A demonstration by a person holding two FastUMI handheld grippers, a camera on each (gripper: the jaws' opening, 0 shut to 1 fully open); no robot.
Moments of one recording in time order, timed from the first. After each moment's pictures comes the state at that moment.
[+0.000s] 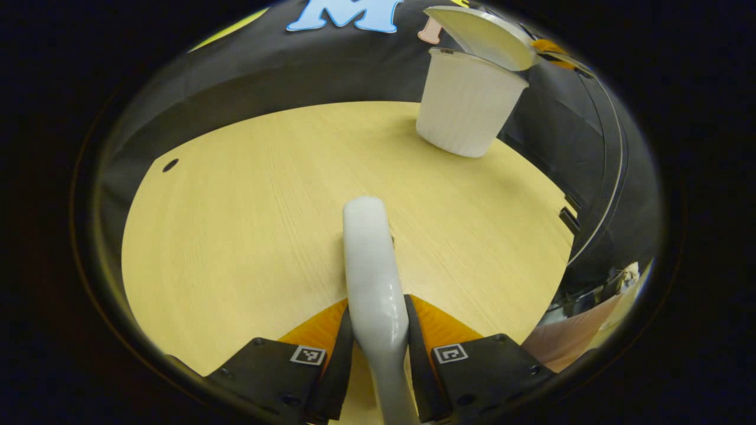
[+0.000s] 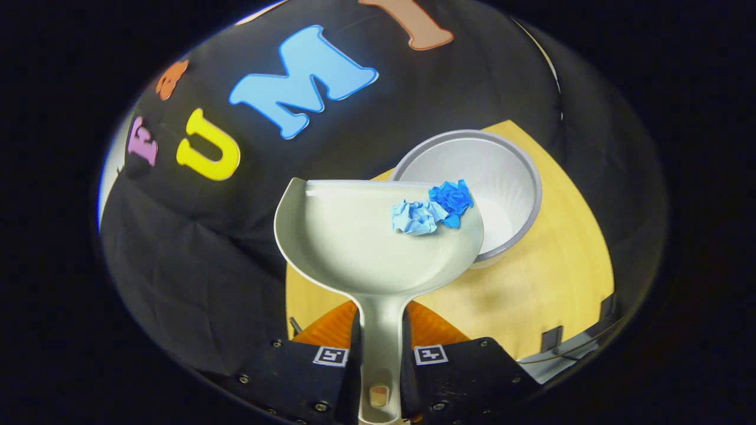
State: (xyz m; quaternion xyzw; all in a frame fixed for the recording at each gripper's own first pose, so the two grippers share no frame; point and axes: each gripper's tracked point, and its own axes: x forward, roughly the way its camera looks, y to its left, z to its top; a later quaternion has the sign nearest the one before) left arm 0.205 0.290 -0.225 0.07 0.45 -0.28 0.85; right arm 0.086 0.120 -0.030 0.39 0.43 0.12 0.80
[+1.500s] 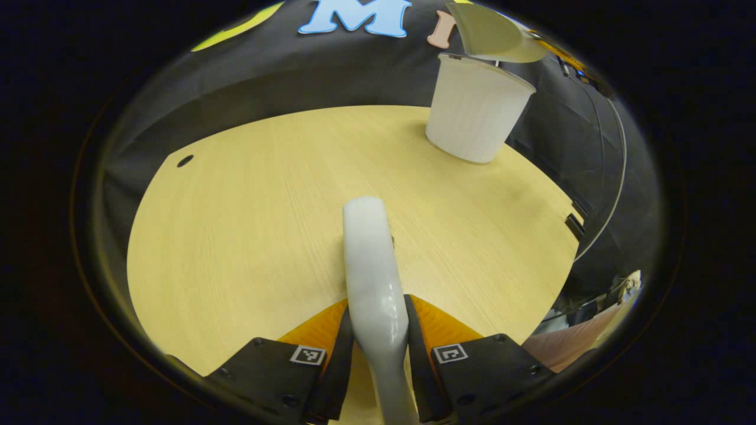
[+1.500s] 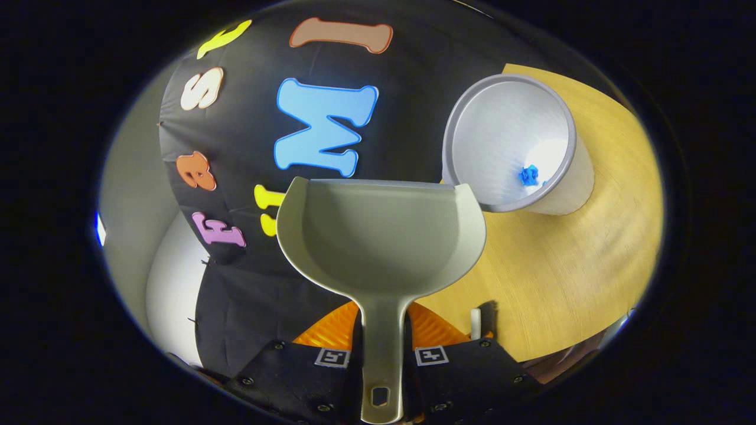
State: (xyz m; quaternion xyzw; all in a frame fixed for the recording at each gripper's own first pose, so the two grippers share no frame) left arm 0.197 0.307 -0.215 0.06 0.44 -0.24 0.86; right arm 0.051 0.183 -0.003 0.61 0.31 0.23 0.70
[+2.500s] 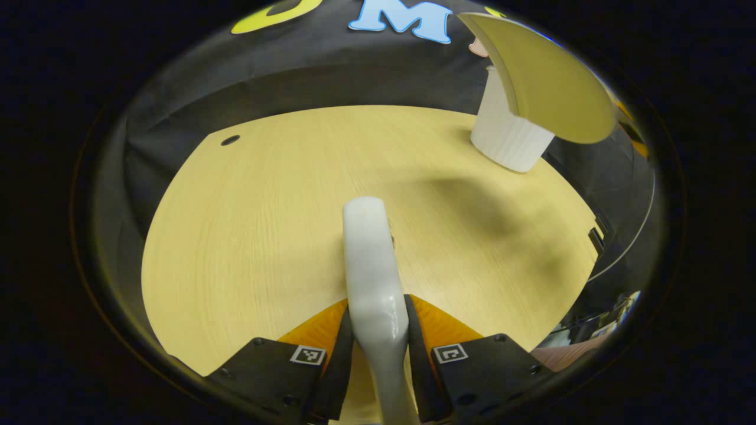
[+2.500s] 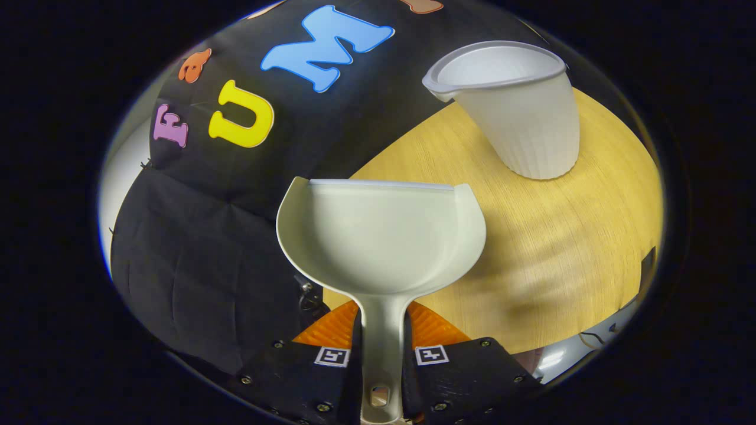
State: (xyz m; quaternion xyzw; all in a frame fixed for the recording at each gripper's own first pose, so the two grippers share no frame) left arm 0.206 0.379 -0.212 0.04 0.44 -0.18 0.88; right arm -0.013 0.301 -0.149 0.41 0.42 0.20 0.79
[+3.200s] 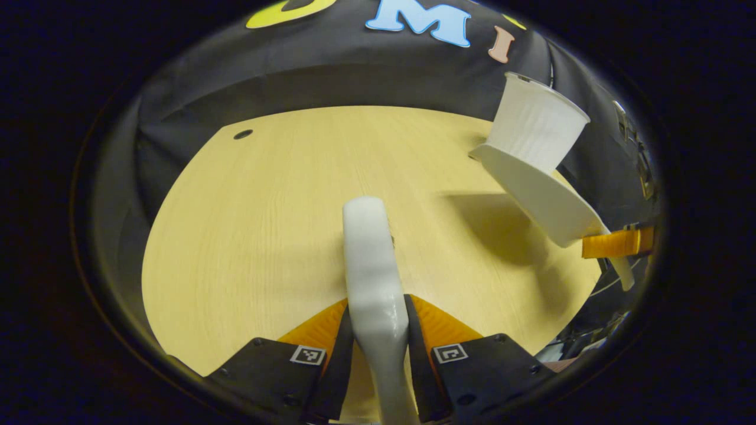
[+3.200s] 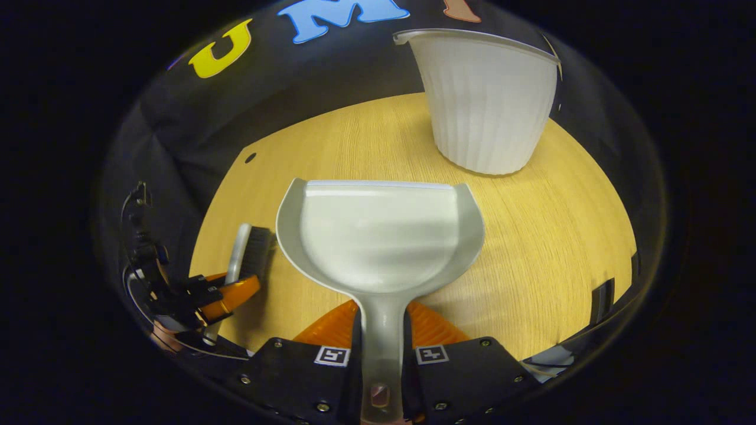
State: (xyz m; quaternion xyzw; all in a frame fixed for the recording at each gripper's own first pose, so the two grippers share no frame) left arm 0.219 0.359 -0.199 0.03 0.44 -0.13 0.89; right arm -0.020 0.275 -0.306 0.18 0.46 0.06 0.87
